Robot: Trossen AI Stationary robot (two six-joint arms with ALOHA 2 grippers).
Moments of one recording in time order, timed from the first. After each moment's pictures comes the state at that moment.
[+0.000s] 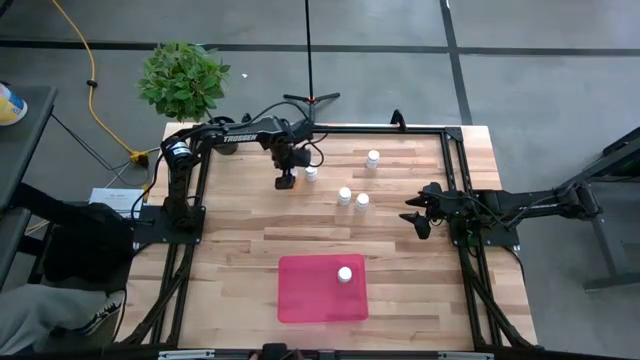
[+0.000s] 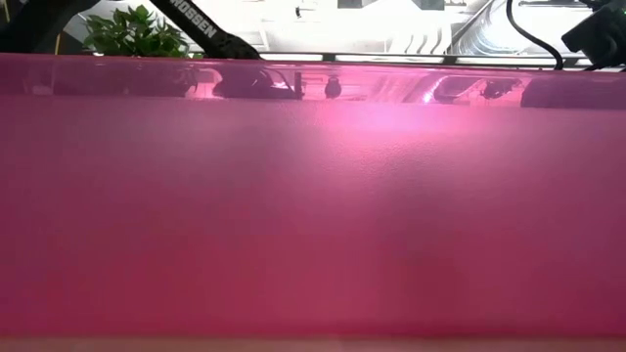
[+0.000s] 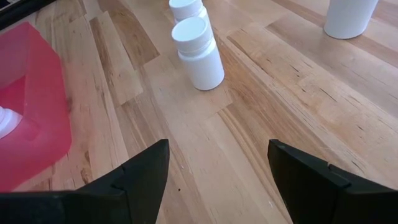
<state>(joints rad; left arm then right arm) 0.54 1.94 1.40 -0.92 0.17 0.51 0.02 0.37 0.15 -0.39 0.23 0.55</state>
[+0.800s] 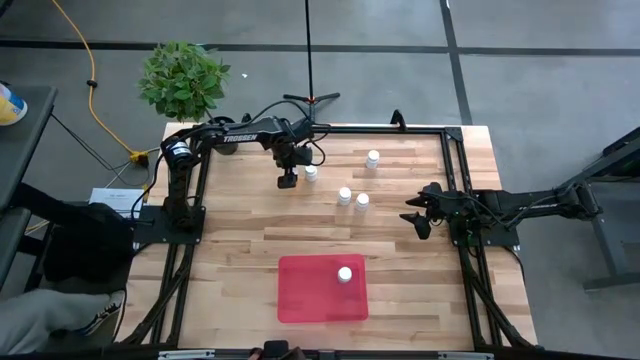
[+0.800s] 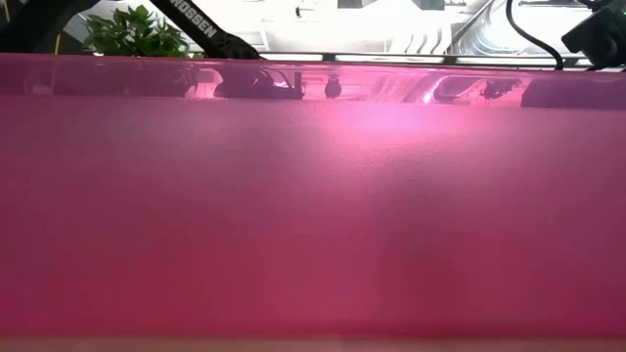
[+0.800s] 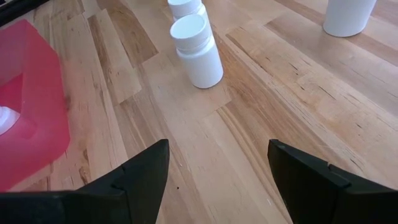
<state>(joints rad) 0.54 1.94 1.40 -0.89 0.17 0.50 0.02 0.37 0.15 -0.40 0.23 0.55</state>
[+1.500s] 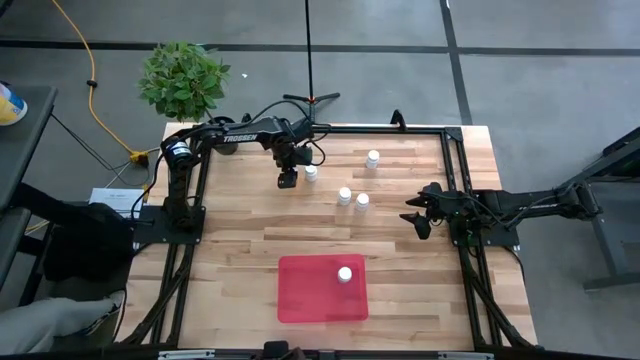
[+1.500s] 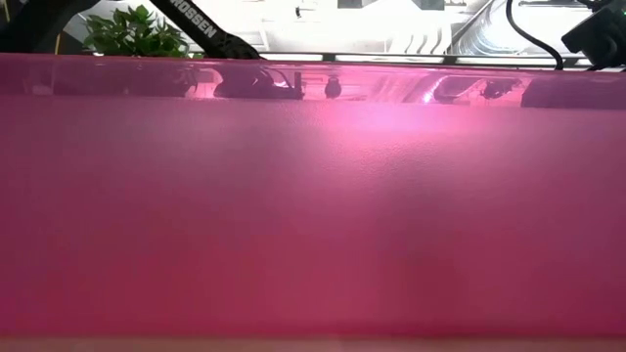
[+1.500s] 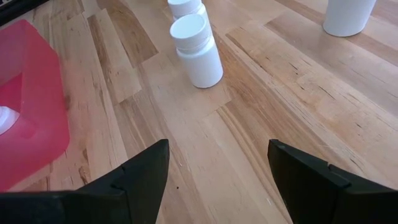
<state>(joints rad) 0.54 1.94 1.40 -0.89 0.17 0.49 0.02 0.37 0.15 -0.40 0.23 0.55</state>
